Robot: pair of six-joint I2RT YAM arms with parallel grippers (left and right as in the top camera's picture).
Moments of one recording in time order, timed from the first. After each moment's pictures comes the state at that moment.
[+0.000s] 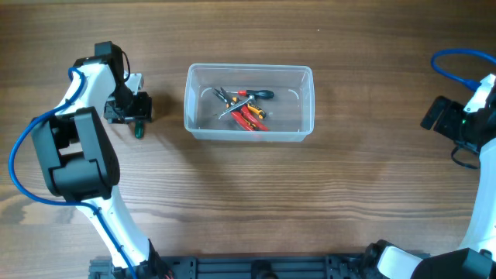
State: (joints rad) left arm 0.16 2.14 1.53 -0.97 0.01 0.14; right arm -0.49 1.38 1.25 -1.00 -0.03 0.04
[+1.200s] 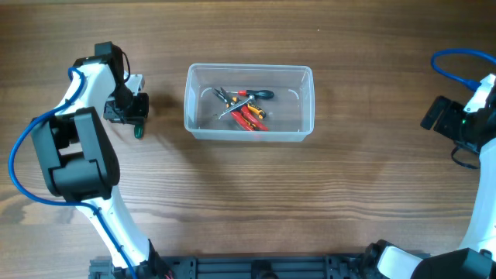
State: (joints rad) left arm 0.16 2.14 1.53 -0.99 0.01 0.15; right arm -0.49 1.38 1.25 -1.00 -0.03 0.04
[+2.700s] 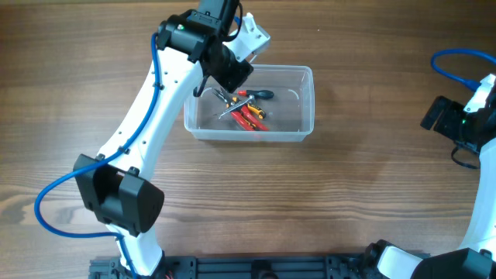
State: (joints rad) left arm -0.42 1.94 1.96 -1.18 0.18 0.42; right arm -0.49 1.38 1.25 -1.00 -0.03 0.04
